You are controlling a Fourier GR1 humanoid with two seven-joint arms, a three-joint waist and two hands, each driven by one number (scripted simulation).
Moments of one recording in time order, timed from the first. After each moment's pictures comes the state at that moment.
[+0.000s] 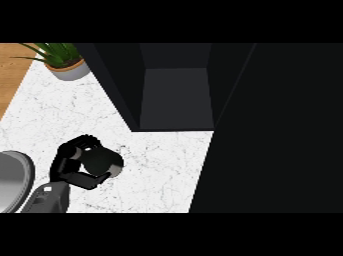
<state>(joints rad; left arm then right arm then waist) -0.32 0.19 0.16 -0.59 0.03 -0.36 -0.83 -0.08 -0.44 0.72 -2.50 0.13 -0.64 0.55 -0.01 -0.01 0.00</state>
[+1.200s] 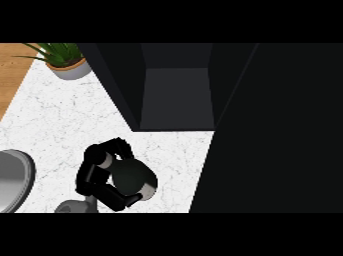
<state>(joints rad) -0.05 0.01 -0.10 -1.29 0.15 -0.28 -0.43 0.01 -0.51 0.70 -2.51 0.10 -0.66 0.42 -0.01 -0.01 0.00</state>
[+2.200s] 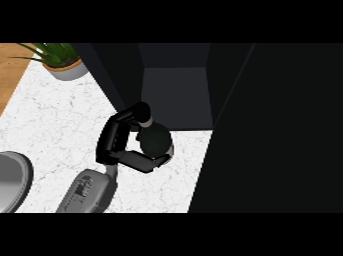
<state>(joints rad) -0.28 0.00 -0.20 -1.26 0.10 0.09 -0.33 0.06 -0.57 0.67 -2.51 0.08 -0.66 0.37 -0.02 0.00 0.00</state>
